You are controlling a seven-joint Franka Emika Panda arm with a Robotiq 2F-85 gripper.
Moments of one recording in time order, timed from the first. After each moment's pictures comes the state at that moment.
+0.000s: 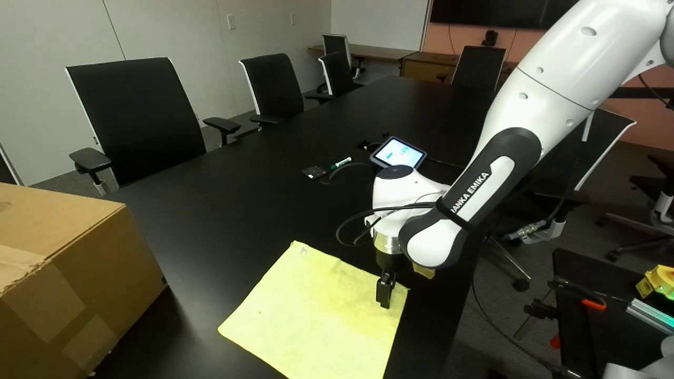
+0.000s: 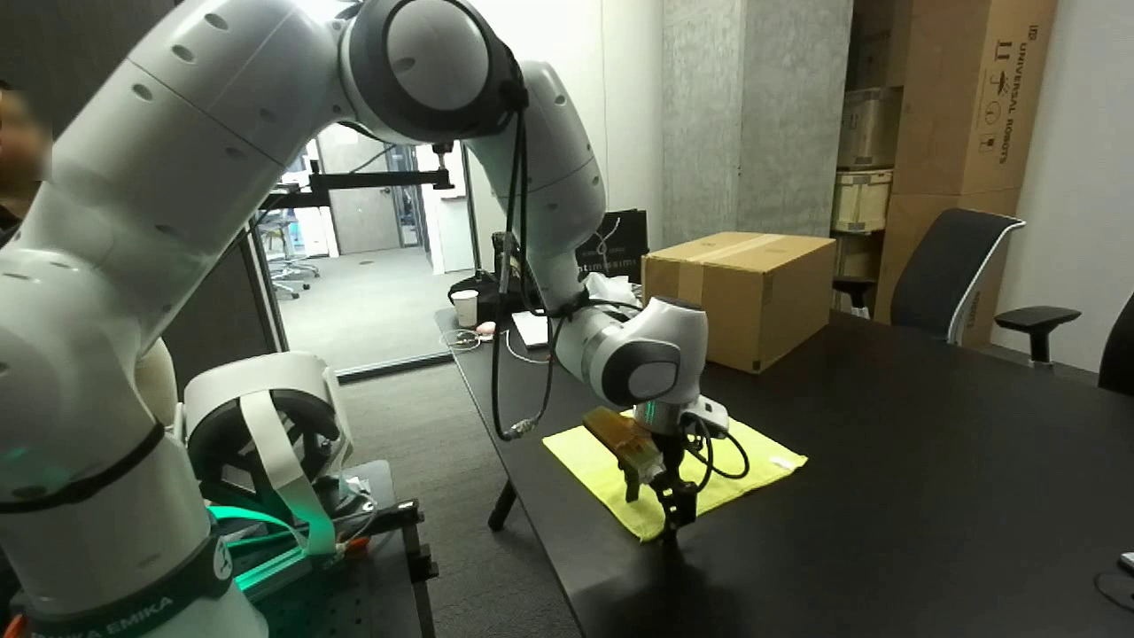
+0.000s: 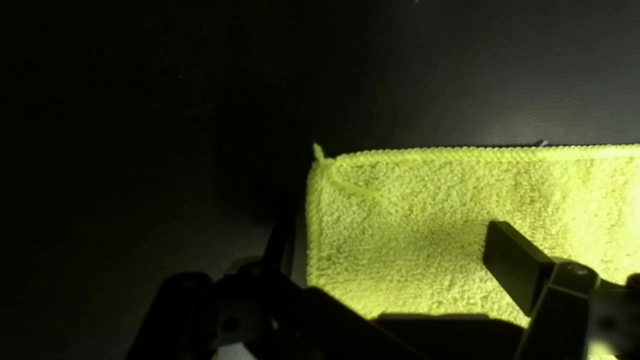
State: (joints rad) arm 0.08 0.76 0.04 -1.99 -0.01 2.65 0.00
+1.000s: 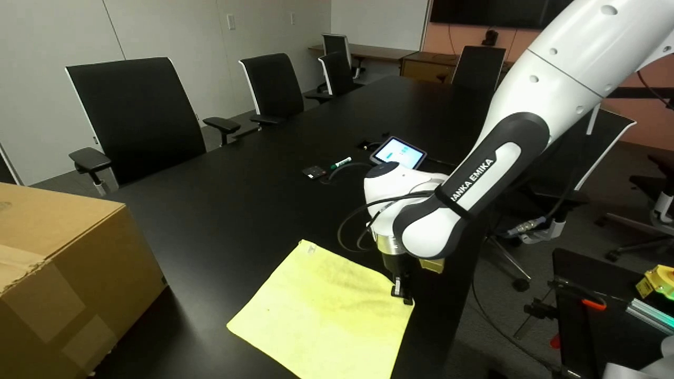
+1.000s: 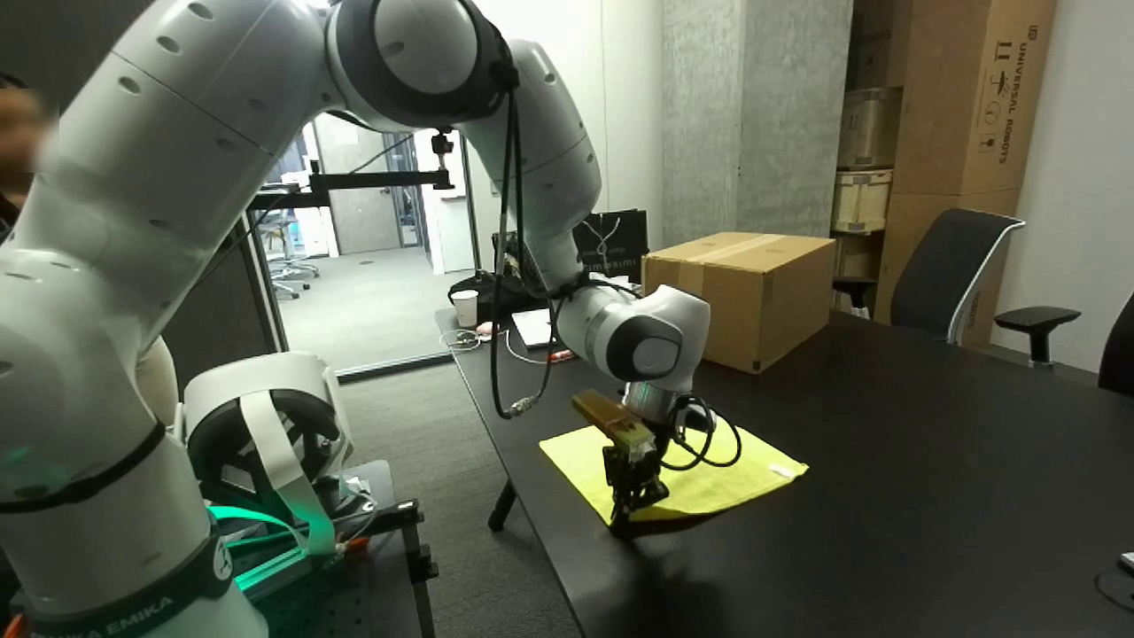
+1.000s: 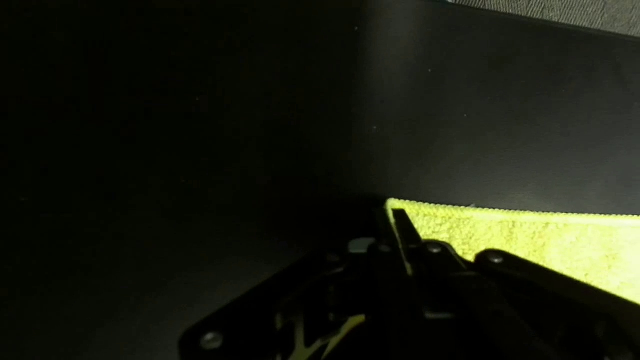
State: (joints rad) arm 0.09 0.72 0.05 -1.97 -0.02 2.38 -0.01
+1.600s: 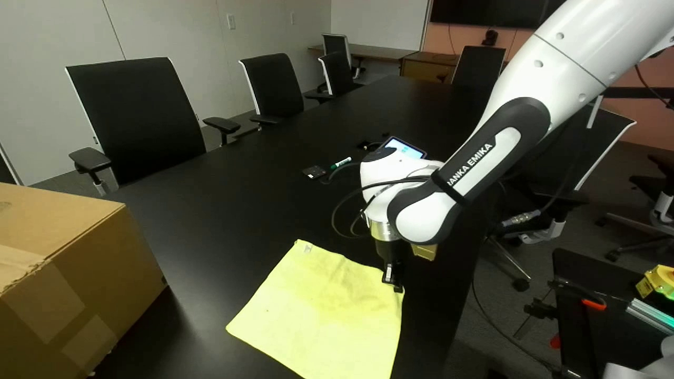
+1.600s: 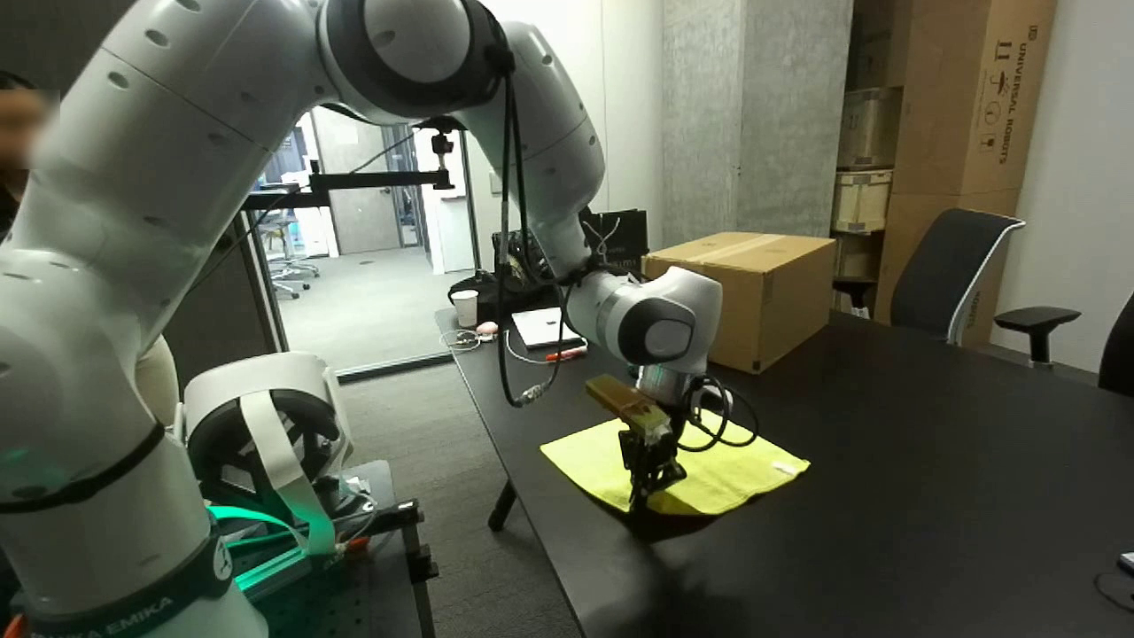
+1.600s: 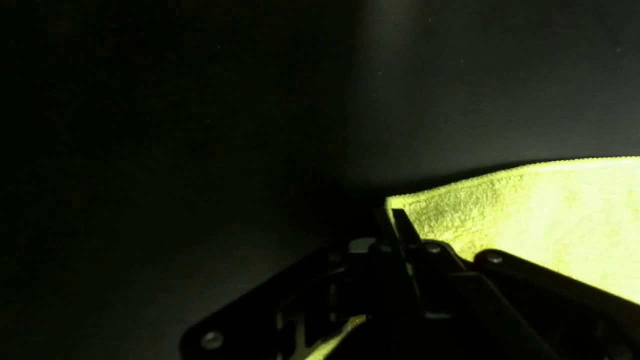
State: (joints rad) arm 0.08 0.70 0.05 -1.93 -0.02 2.37 -0.01
